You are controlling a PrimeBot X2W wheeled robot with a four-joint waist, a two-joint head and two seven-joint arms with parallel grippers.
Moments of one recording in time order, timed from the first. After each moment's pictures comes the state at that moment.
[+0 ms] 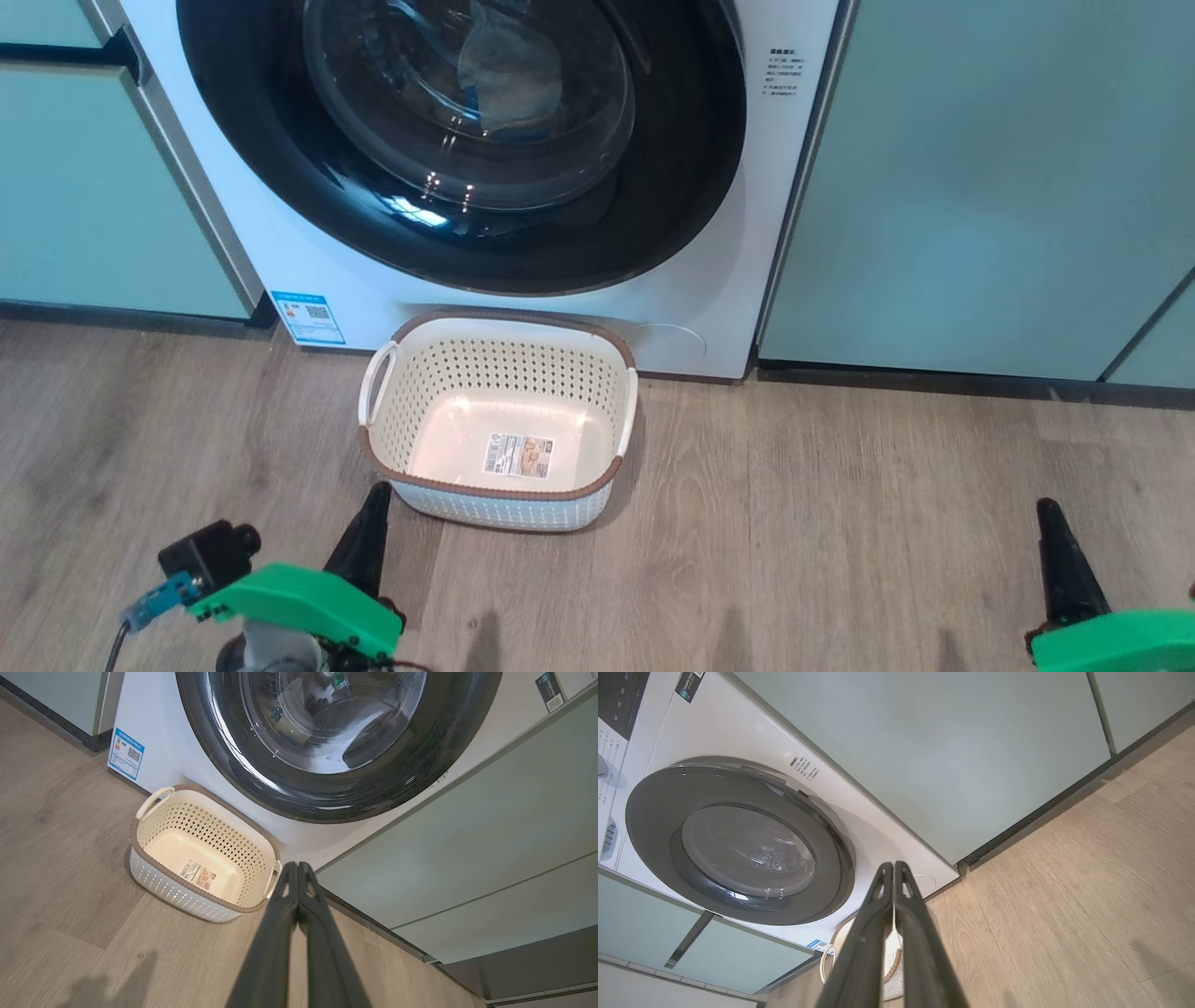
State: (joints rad) left arm 0.05 0.11 -0.07 0.12 -0.84 -0.01 -0.07; right arm 0.07 -0.05 0.00 0.17 0.84 0.13 -0.07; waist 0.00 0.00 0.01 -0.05
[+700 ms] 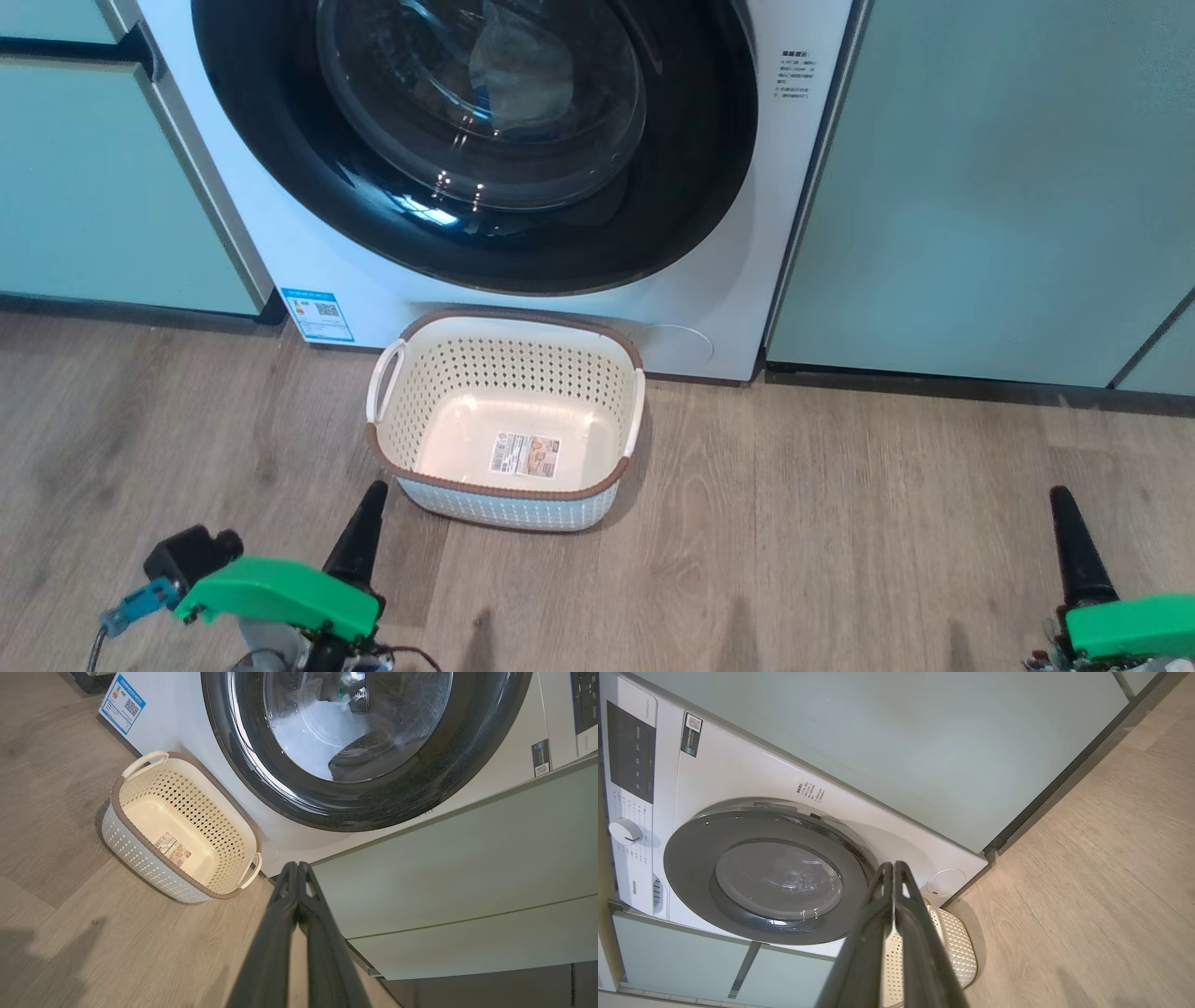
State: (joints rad) left arm 0.03 0.10 -0.03 0.17 -1.09 -0.04 -0.02; right arm 0.03 -0.06 -0.03 0.20 1.09 0.13 -0.02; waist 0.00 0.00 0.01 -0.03
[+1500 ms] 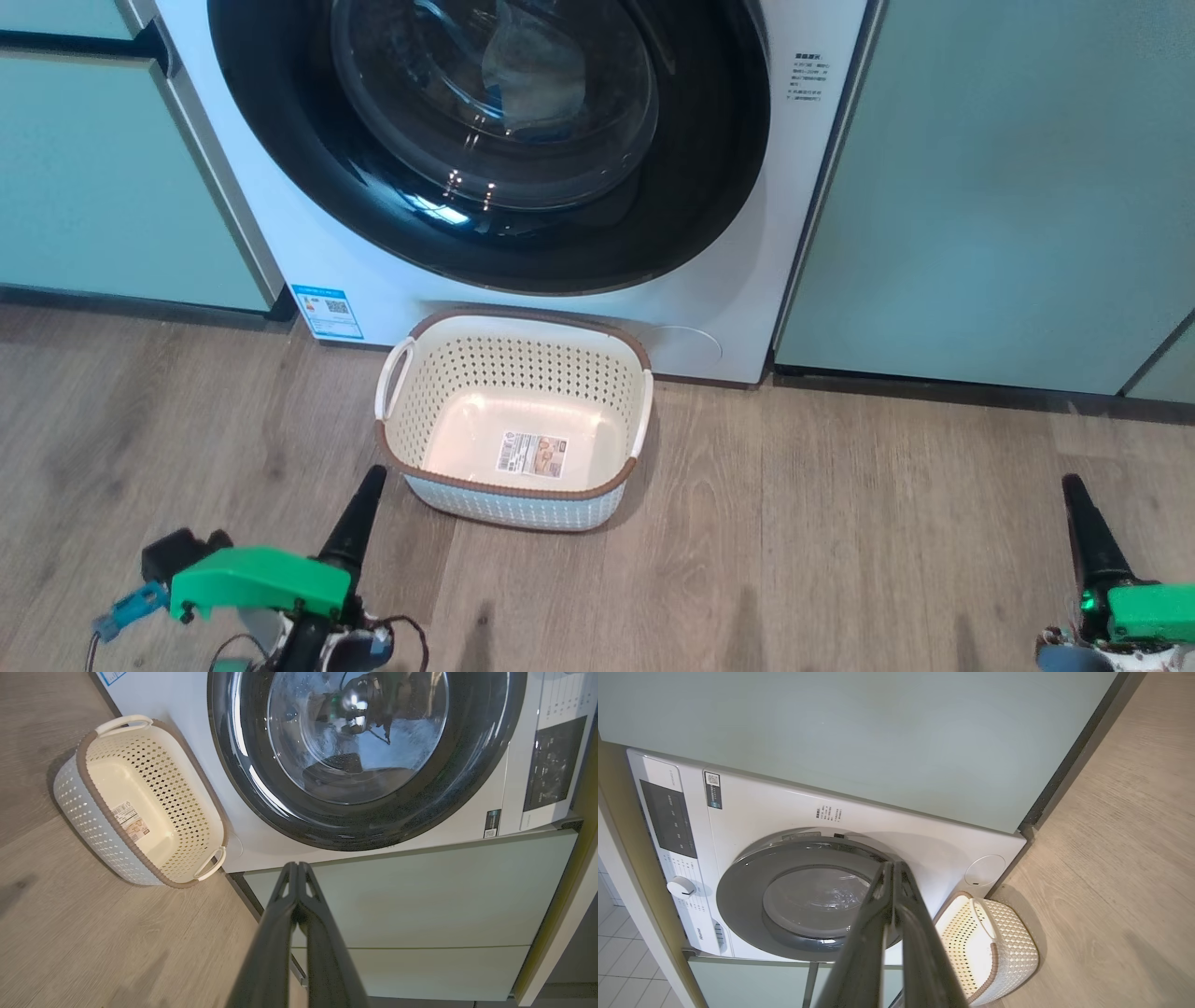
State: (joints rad) left arm -0.01 0.08 0.00 0.21 -1.34 -0.08 0.03; right arm -0.01 -0.06 -0.06 0.24 1.34 0.13 0.02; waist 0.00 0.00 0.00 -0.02
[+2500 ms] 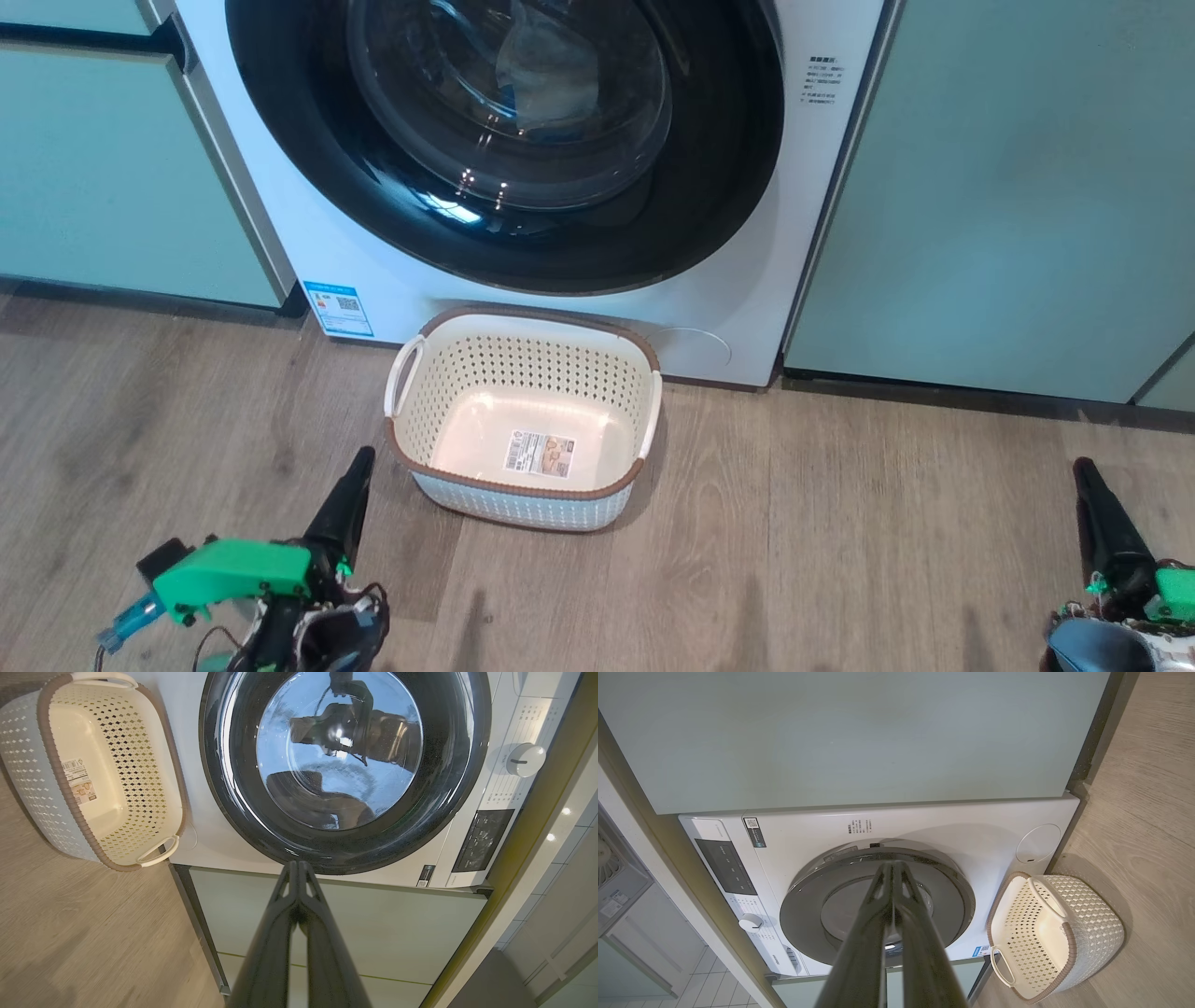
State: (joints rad) left arm -0.05 0.06 0.05 0.27 -1.63 -0.12 0.09; right arm -0.05 -0.06 -0.09 0.27 1.63 0.13 0.08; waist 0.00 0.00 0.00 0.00
